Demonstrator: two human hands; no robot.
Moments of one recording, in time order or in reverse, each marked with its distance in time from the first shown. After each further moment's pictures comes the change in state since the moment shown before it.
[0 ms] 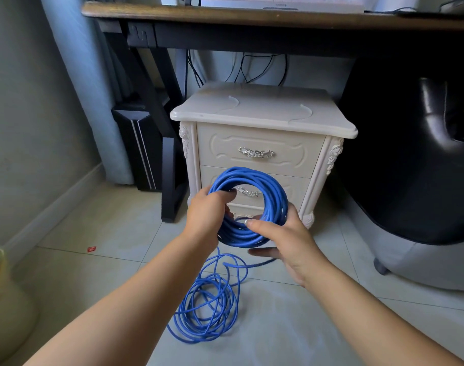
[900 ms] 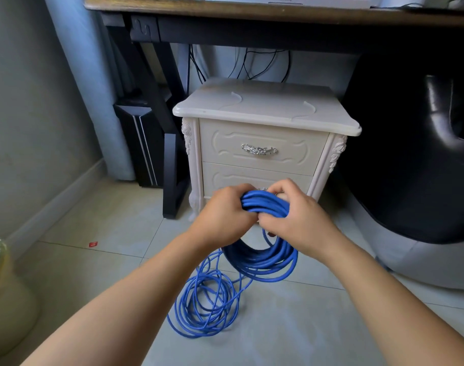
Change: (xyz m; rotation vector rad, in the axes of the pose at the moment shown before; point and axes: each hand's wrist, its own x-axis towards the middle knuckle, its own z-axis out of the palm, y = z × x) left_hand -0.010 0.002 -0.002 0.680 -0.332 0.518; right_hand -0.001 -0.033 -0.018 -0.803 -0.027 -0.291
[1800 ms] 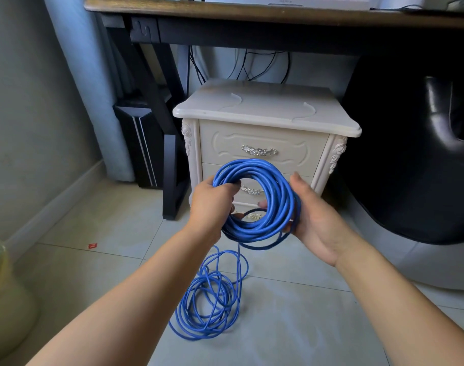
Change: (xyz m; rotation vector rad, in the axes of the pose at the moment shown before) left_hand 0.016 -0.003 -0.002 -0.723 0.329 -0.409; right_hand 0.009 0.012 -0.004 0.904 -0.160 0.209
